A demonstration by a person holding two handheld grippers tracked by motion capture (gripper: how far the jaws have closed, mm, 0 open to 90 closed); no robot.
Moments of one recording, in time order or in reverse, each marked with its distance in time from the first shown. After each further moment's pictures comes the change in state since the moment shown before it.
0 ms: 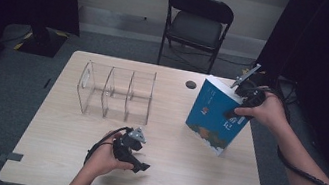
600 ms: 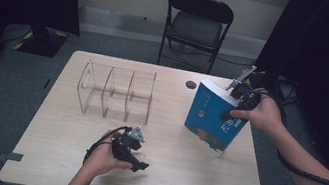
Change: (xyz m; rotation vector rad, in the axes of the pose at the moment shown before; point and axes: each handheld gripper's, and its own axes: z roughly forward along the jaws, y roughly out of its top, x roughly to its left) left arm 0.003 -0.001 -0.004 0.002 0.009 -0.012; right arm 0.022 0.006 -0.001 0.017 -0.009 0.031
